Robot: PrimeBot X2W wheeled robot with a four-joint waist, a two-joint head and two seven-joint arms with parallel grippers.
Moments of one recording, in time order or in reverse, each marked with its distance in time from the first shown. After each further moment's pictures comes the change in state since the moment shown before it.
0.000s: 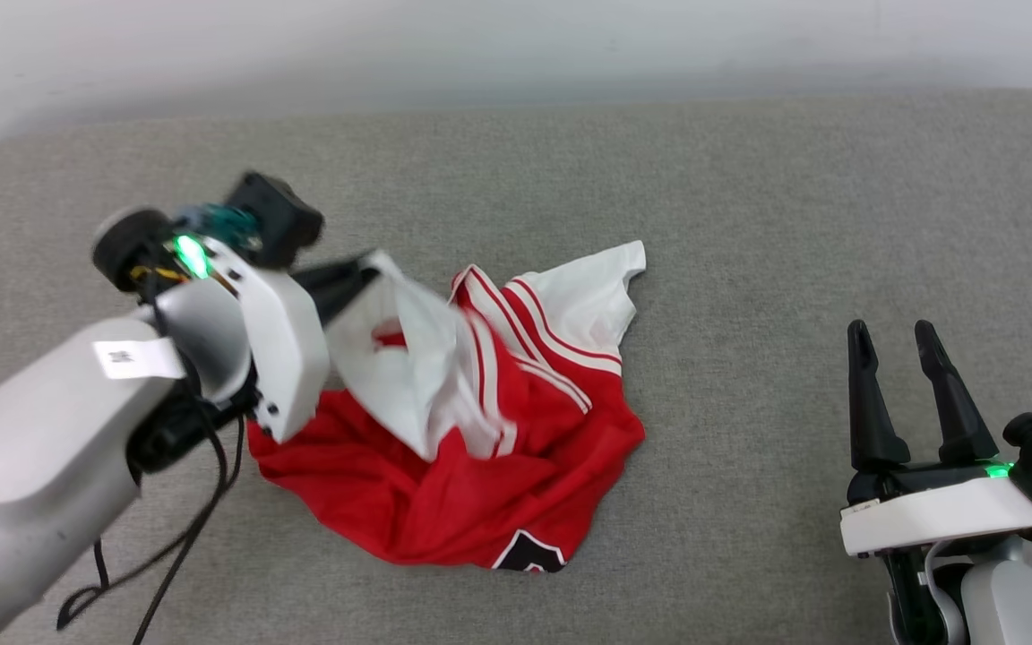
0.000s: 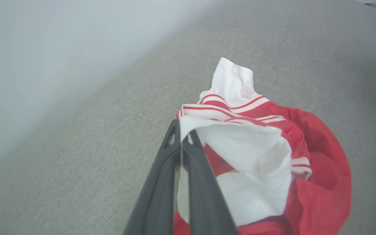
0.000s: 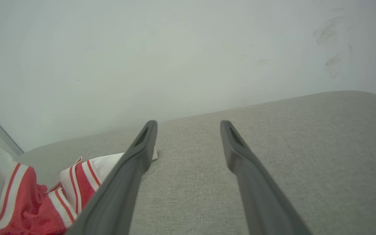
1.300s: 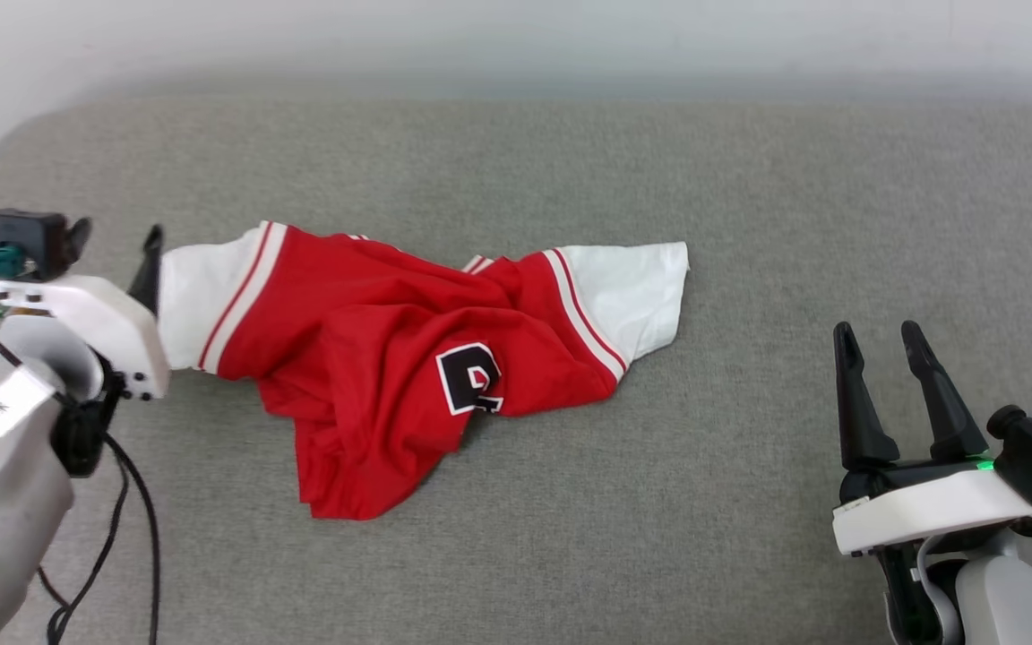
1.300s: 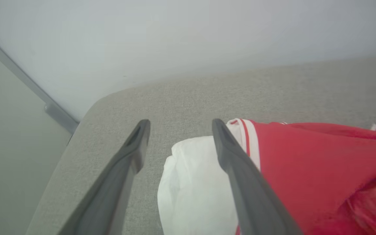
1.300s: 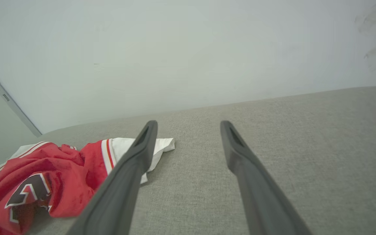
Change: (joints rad) left arm 0.073 -0.111 0.183 0.667 -0.011 0.196 -0.452; right arm -0.012 0.000 0.008 0.014 -0.024 0.000 0.033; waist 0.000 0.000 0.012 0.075
